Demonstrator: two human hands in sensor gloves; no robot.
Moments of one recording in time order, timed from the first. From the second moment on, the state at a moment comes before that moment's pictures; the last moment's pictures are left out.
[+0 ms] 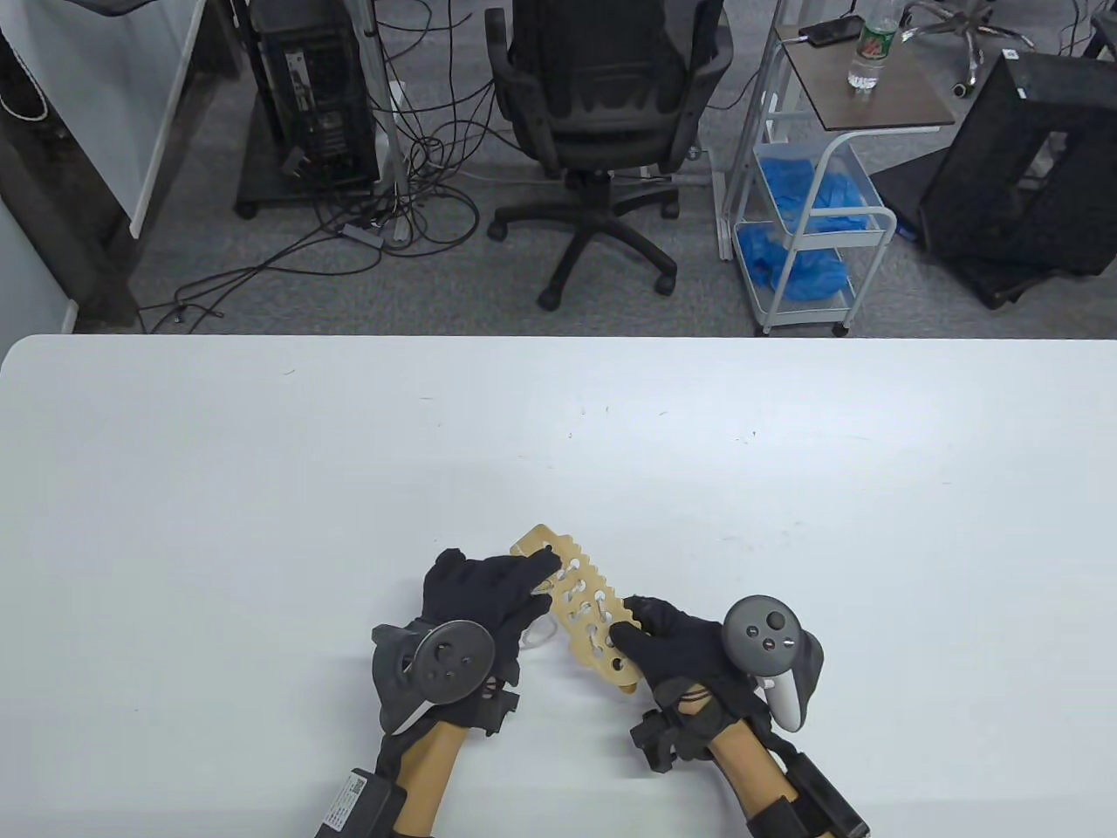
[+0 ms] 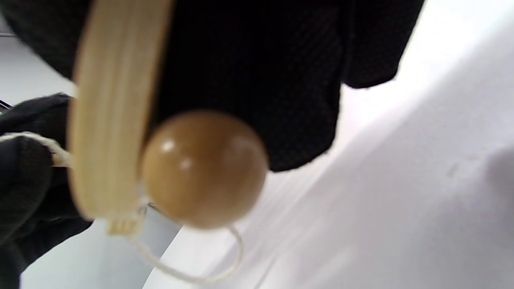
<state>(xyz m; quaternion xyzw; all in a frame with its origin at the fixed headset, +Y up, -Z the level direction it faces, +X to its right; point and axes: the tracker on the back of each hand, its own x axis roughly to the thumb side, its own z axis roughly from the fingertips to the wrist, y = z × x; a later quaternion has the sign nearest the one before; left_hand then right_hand) -0.133 -0.693 -0.253 0.19 -0.14 0.23 0.94 0.137 -0.754 -0.260 0.04 0.00 0.85 0.52</state>
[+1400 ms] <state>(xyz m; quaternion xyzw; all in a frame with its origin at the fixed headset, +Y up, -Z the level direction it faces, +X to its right) -0.154 -0.743 -0.282 -0.04 -0.11 0.49 0.86 0.140 -0.754 -0.259 0.06 0.02 0.73 0.68</state>
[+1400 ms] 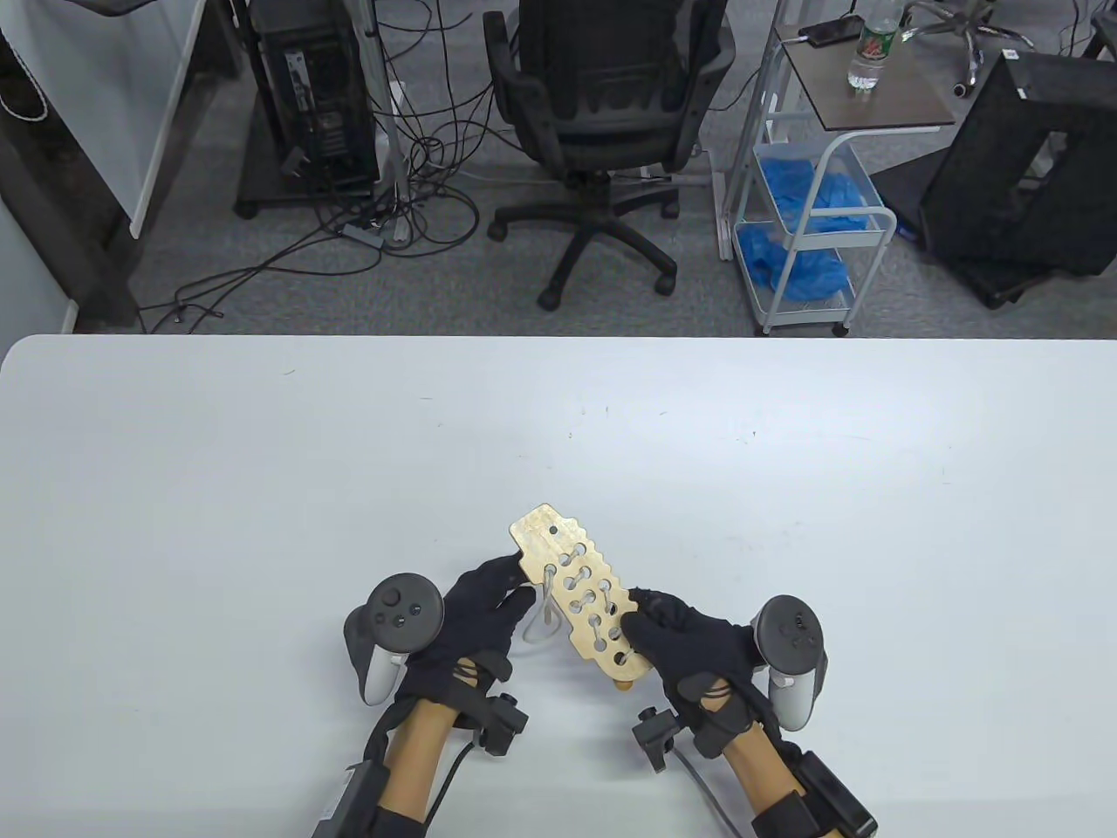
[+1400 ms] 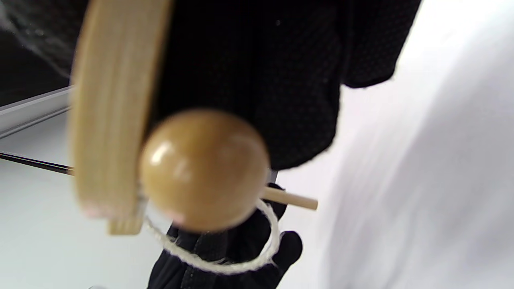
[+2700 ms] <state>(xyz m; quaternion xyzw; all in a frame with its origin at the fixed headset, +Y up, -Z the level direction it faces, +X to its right) -0.180 -0.749 -0.283 0.00 -0.01 0.45 0.89 0.185 -0.772 -0.269 -0.08 -0.01 0.77 0.63</state>
